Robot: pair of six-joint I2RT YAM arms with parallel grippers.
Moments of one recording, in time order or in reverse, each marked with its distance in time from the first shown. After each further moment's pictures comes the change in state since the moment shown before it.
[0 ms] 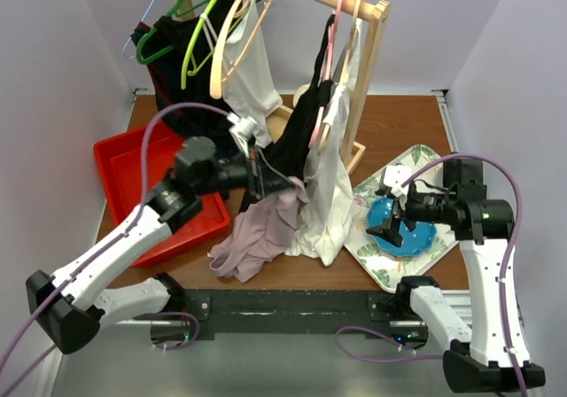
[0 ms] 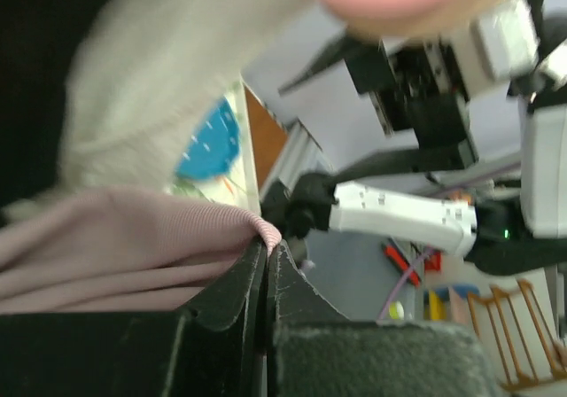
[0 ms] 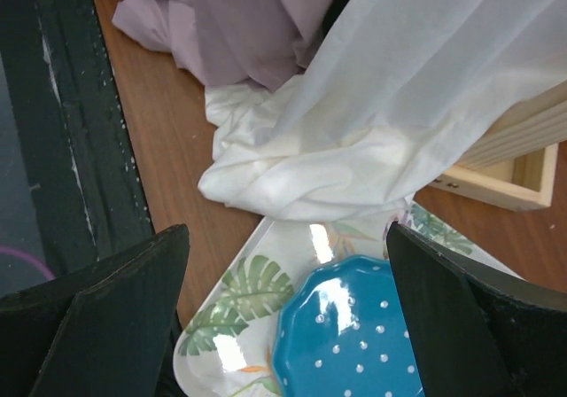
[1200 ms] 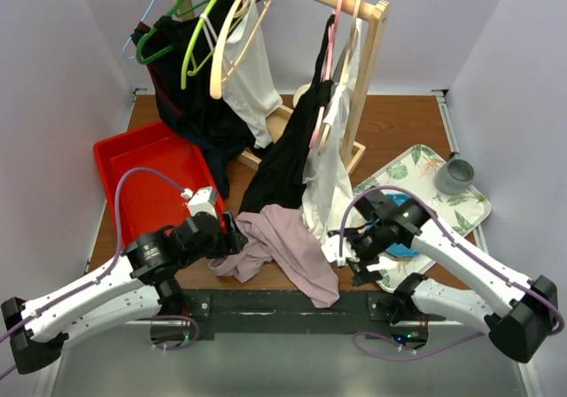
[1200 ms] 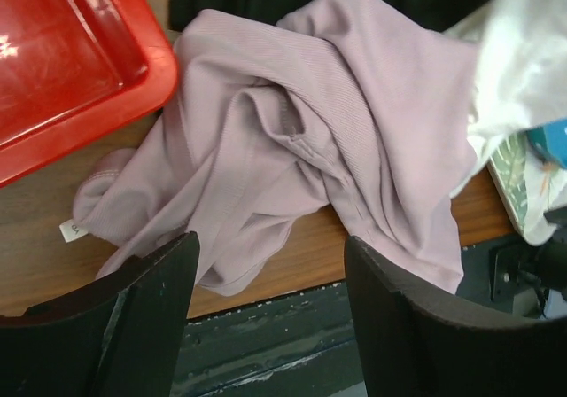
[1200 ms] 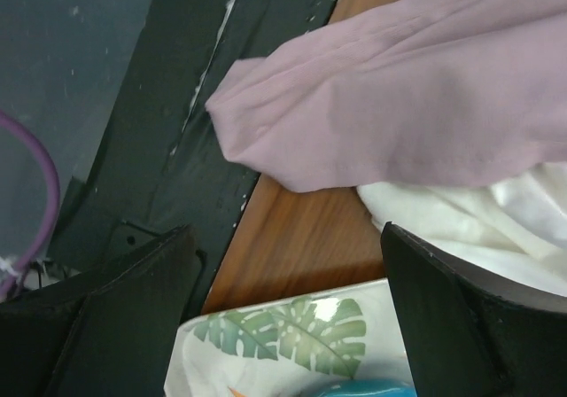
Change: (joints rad) left arm -0.304 -0.409 -0.385 -0.671 -0.892 -0.247; right arm 0.668 0.148 -0.375 0.139 0.219 -0.211
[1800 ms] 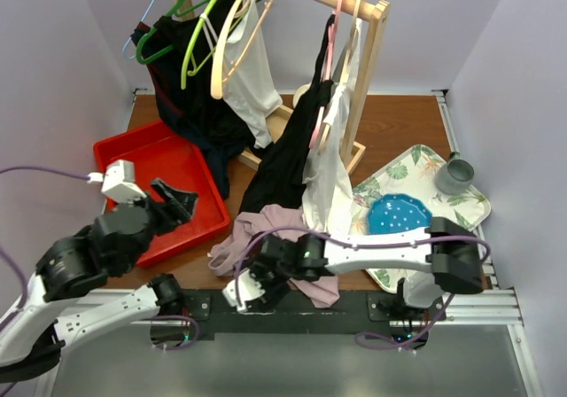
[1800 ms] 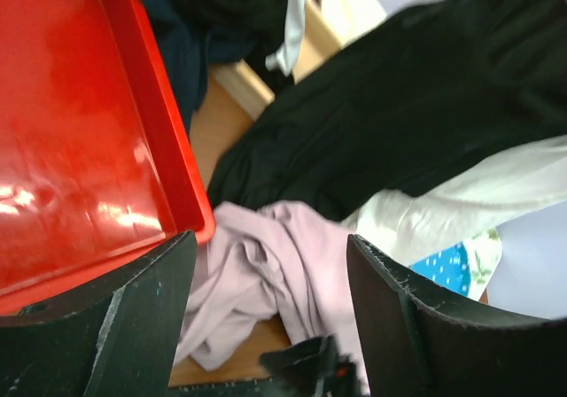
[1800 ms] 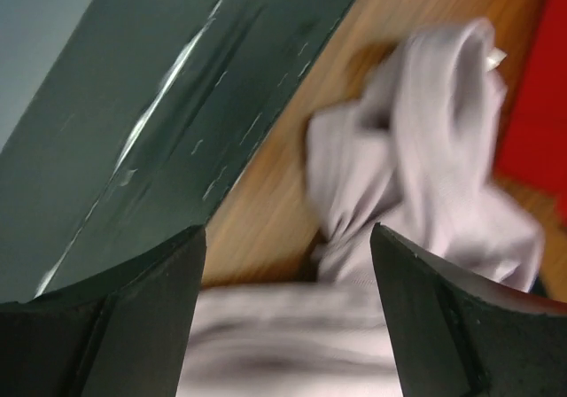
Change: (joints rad) left arm 0.000 -0.101 0.489 -0.314 -0.397 -0.005; right arm 0.719 0.558 0.254 0.685 0.501 0.397
